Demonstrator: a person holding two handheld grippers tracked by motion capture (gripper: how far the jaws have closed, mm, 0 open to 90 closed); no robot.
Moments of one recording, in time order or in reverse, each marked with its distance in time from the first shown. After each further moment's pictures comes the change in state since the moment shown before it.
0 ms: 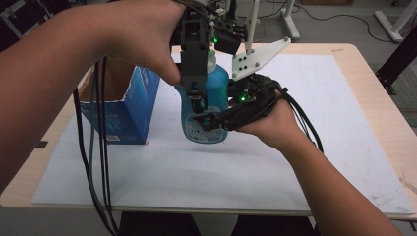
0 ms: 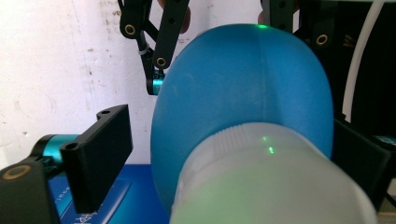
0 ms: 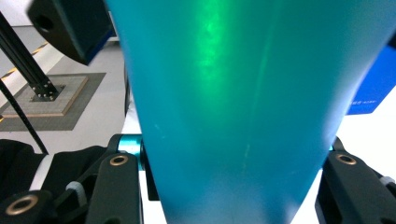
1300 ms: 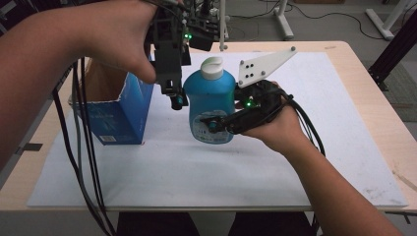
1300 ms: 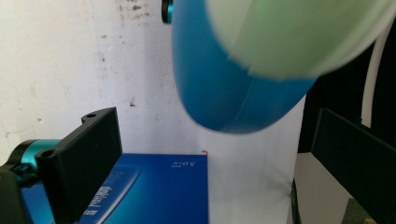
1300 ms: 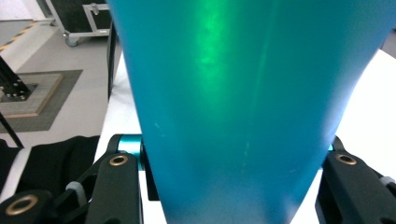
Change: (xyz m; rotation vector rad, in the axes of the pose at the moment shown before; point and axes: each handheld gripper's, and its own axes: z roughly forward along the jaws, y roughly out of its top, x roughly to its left) left arm 0.000 -0.023 -0.002 -0.023 0.054 0.005; right arm 0.007 -0.019 -0.012 0.011 -0.091 0.008
